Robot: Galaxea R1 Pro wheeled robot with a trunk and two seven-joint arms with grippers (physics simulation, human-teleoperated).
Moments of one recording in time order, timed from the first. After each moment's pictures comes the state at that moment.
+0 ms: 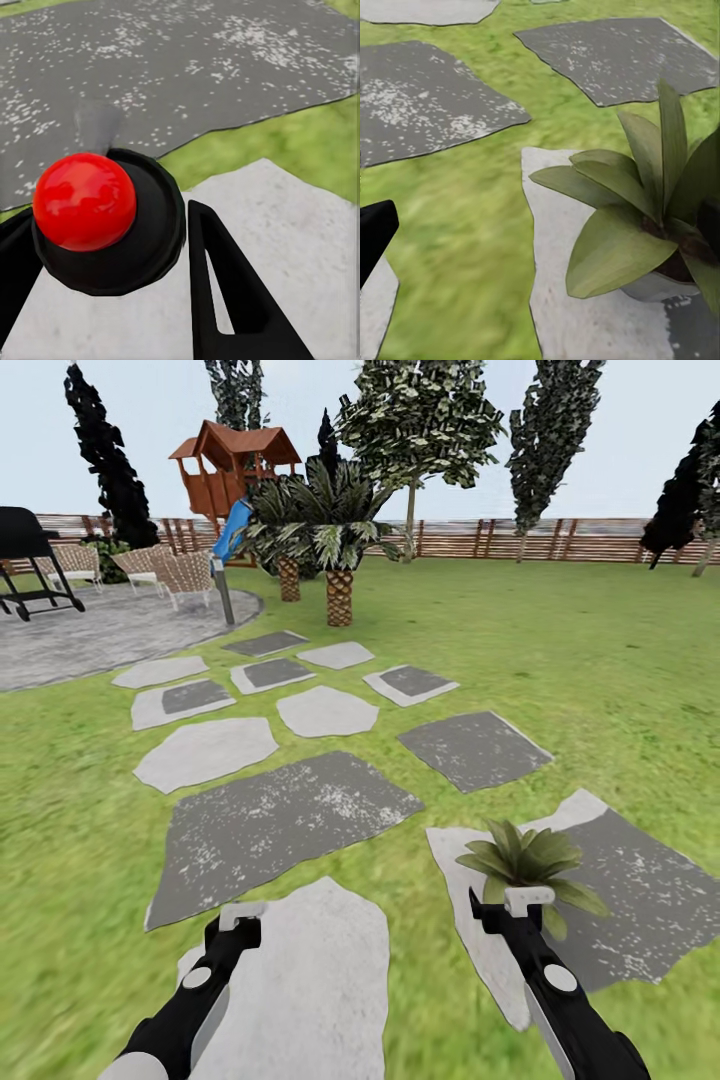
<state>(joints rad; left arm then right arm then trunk) -0.51 -0.02 0.07 -0.51 -0.02 -0.19 0.03 -0.35 -0.08 0.00 -0.92 0.00 -0.09 0.01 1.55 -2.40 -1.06</state>
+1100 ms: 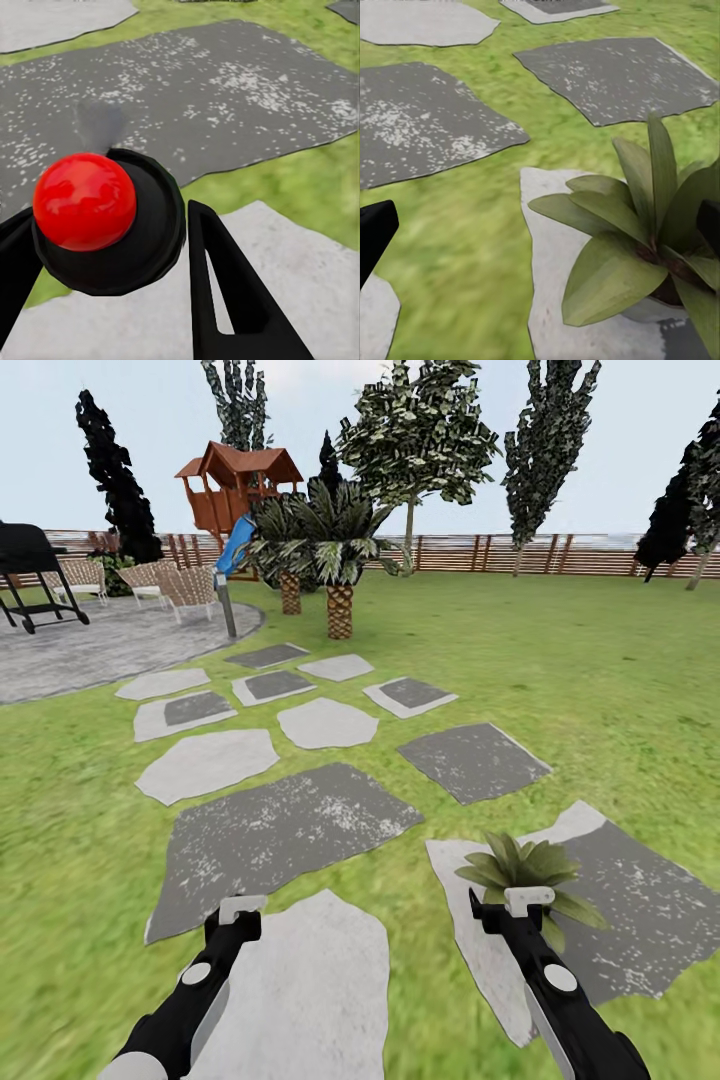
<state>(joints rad) -0.50 -0.02 0.06 -0.56 -0.02 -0.20 0.03 -0.35 -0.08 0.00 -0.92 0.00 -0.09 0.01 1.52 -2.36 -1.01</state>
